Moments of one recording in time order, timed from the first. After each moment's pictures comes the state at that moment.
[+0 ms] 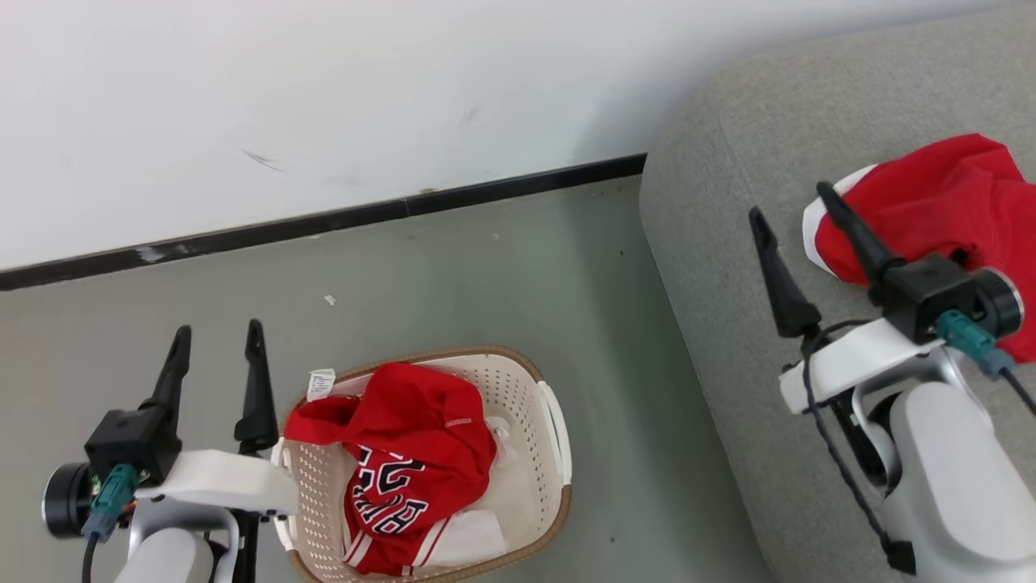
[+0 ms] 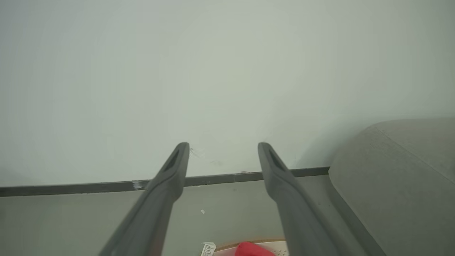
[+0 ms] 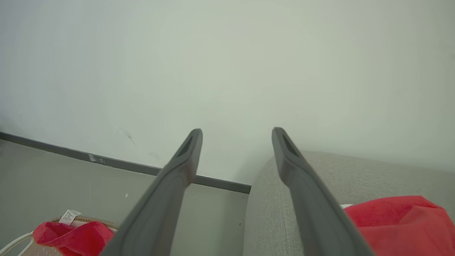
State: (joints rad) left arm -0.22 0.24 -0.29 0.11 -0.52 0.28 -0.25; right arm -0.41 -0.10 0.07 0.21 -0.05 0.13 -0.25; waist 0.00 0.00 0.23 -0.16
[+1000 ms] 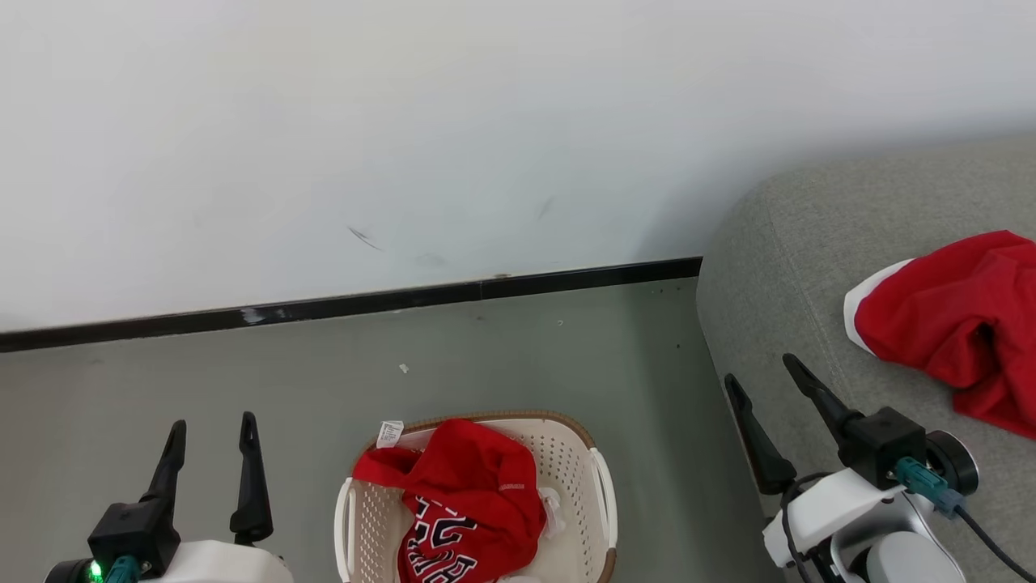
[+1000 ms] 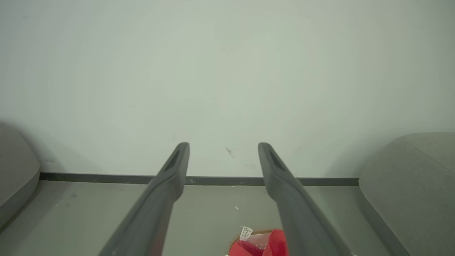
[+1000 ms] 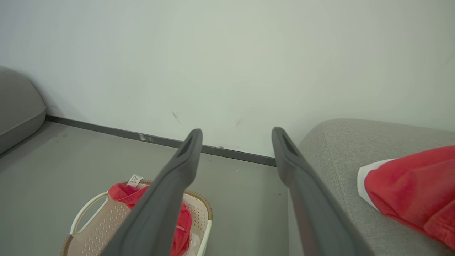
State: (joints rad) left arm -0.01 0.21 -0.21 0.06 -0.46 0.29 -0.25; right arm -0.11 -0.06 0.09 0.19 -0.04 0.13 -0.25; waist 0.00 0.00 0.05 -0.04
